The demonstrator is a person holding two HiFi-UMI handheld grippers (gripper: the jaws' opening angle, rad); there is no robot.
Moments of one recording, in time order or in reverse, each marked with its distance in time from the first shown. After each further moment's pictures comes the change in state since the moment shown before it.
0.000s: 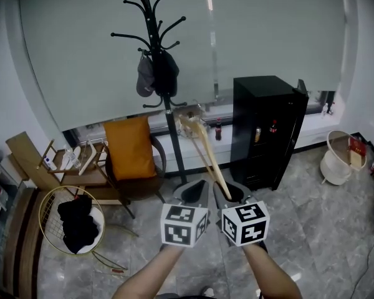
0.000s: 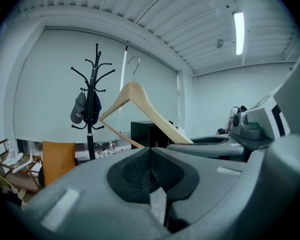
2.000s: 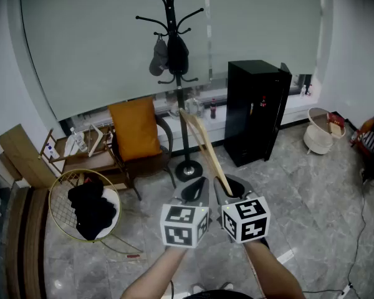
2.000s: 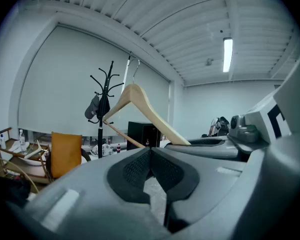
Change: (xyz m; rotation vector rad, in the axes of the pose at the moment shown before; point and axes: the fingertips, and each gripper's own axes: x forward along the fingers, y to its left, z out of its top) left arm -0.279 0.052 -0.056 -0.063 -0.045 -0.135; right arm -0.093 0.270 -0.035 -0.054 0.037 -0.162
